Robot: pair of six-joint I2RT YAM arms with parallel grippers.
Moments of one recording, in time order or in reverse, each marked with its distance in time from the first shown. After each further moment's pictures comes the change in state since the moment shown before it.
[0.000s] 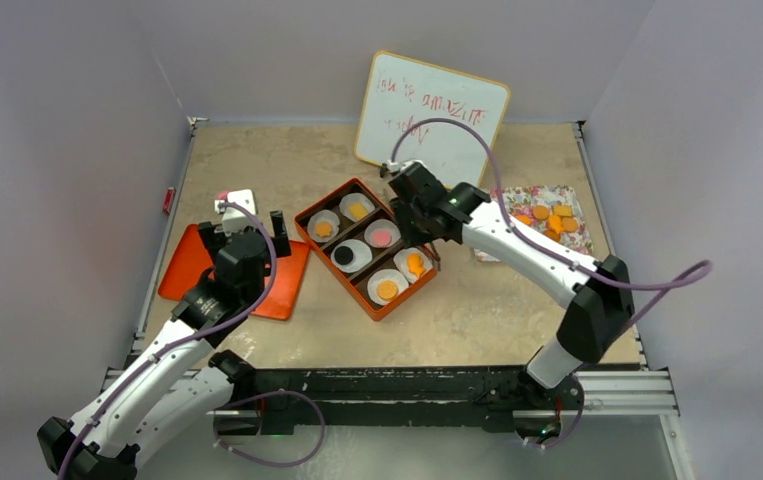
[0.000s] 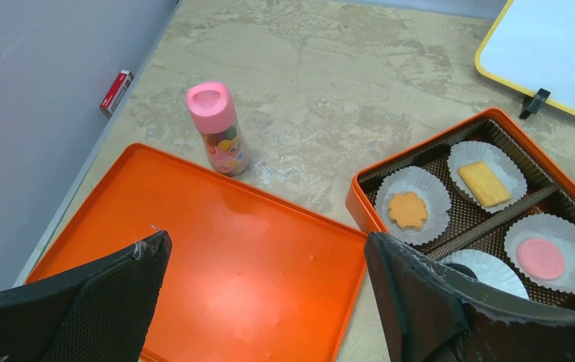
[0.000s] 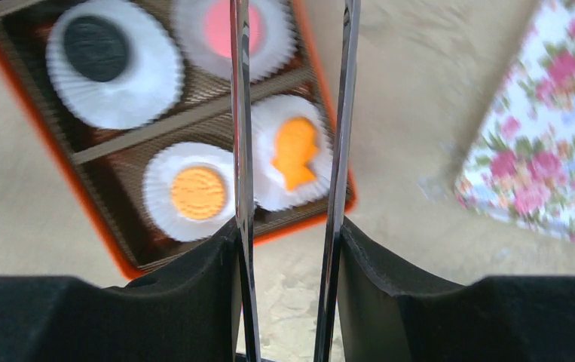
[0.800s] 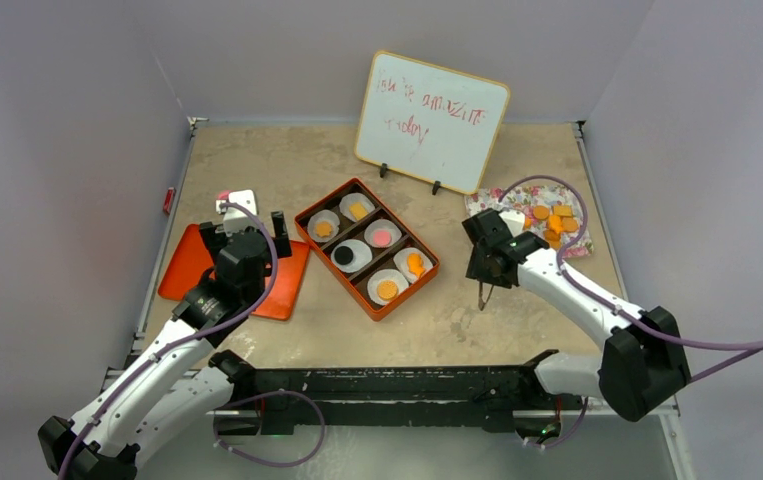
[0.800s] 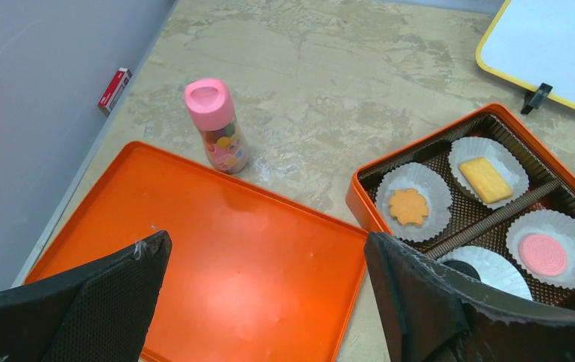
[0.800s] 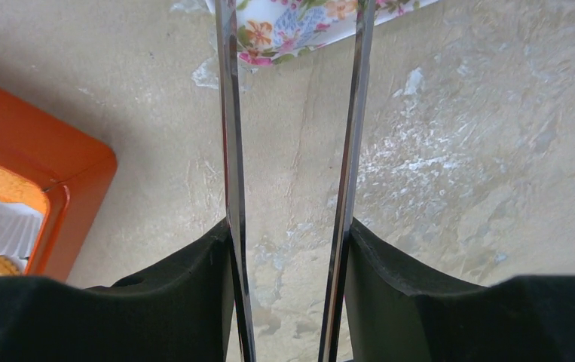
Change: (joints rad) left arm 0.000 0.003 -0.006 0.000 0.005 0.000; right arm -0.301 -0.398 -0.661 0.083 0.145 0.418
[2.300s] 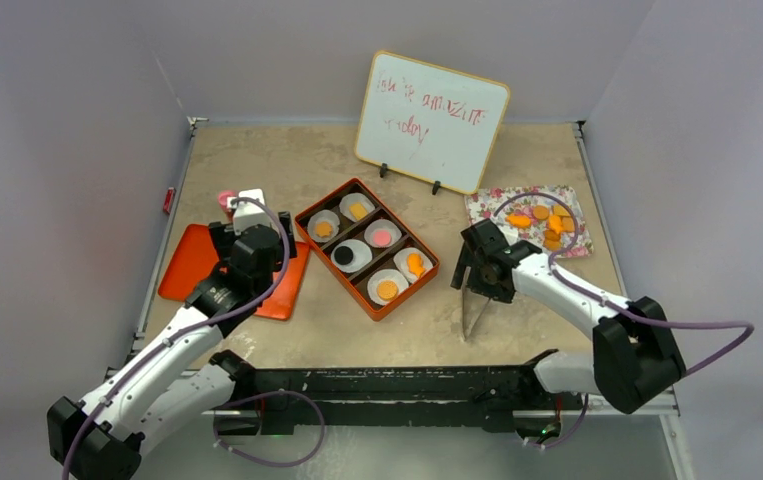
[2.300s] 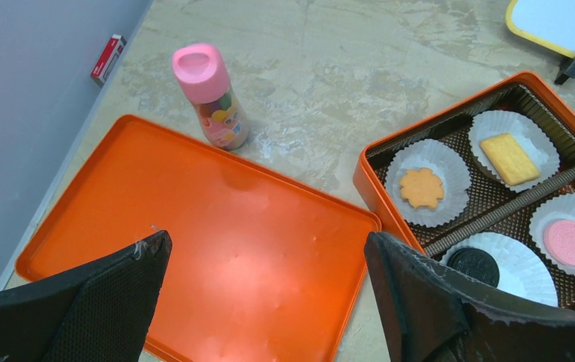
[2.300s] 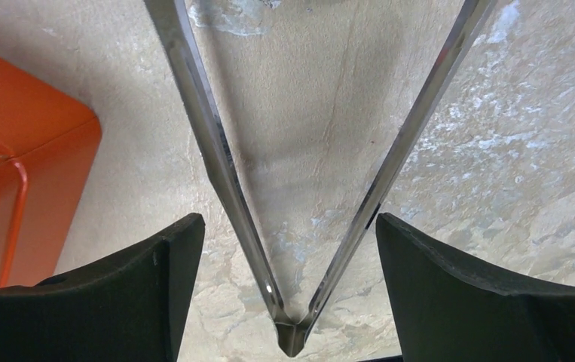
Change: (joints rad) left arm 0.004 0.091 -0.001 -0.013 0.002 -0.040; right arm -0.017 0.056 -0.119 0.113 -0.156 0.054
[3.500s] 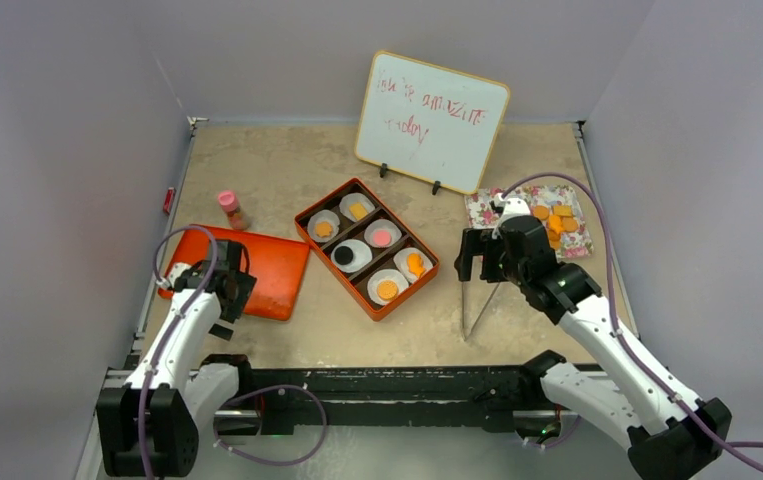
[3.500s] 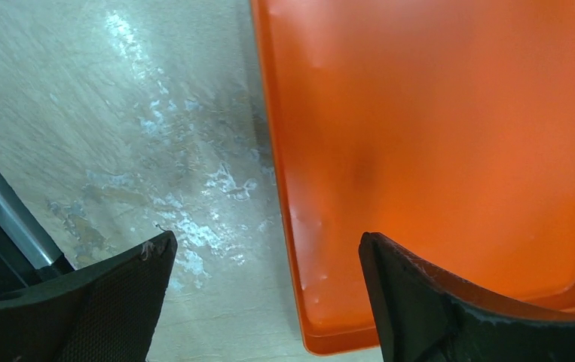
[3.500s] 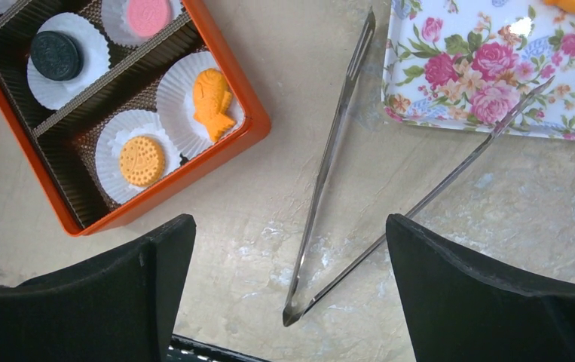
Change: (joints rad) left arm 0.555 0.149 -0.091 -0.581 0.380 -0.955; right arm 0.000 -0.439 0.056 0.028 -0.142 -0.406
